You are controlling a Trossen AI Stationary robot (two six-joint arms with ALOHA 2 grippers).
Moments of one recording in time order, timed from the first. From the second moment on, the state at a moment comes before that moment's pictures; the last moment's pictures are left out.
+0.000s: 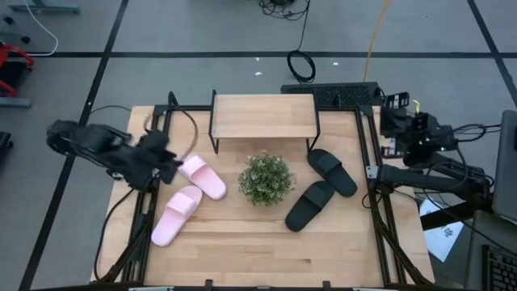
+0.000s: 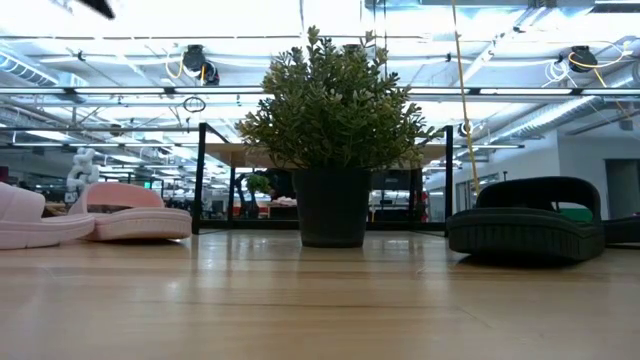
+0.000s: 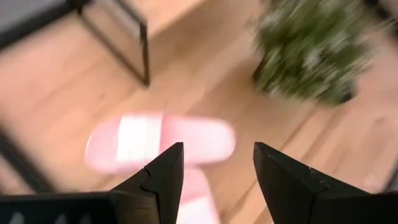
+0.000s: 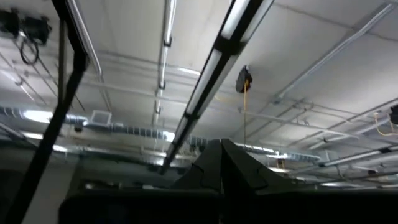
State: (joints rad) left arm -0.37 0.99 1.33 -1.46 -0.42 -1.15; right arm -0.35 0.47 0.59 0.70 -0.13 0.02
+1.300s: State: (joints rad) left arm -0.36 1.44 1.32 -1.51 -0.18 -1.26; right arm -0.35 0.55 0.61 0.63 -0.03 -0.10
